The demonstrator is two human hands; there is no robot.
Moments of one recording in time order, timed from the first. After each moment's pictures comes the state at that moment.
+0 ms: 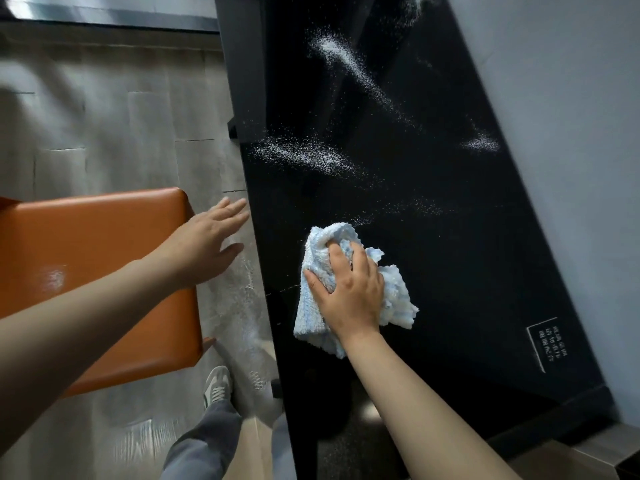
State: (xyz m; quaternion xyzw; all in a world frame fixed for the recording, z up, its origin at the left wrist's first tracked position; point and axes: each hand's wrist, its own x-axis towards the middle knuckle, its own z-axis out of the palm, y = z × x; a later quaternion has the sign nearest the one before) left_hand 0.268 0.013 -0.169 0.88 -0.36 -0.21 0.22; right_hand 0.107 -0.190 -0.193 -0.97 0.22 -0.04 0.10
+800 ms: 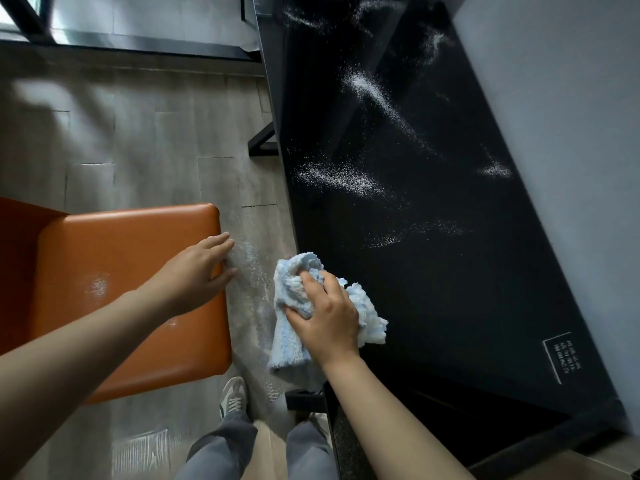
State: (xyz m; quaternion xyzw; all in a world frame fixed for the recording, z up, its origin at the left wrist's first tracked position) left_hand 0.270 0.101 -0.163 0.90 -0.28 -0.26 0.20; right_hand 0.123 -0.091 -0.173 -0.96 0.18 -0.01 0.21
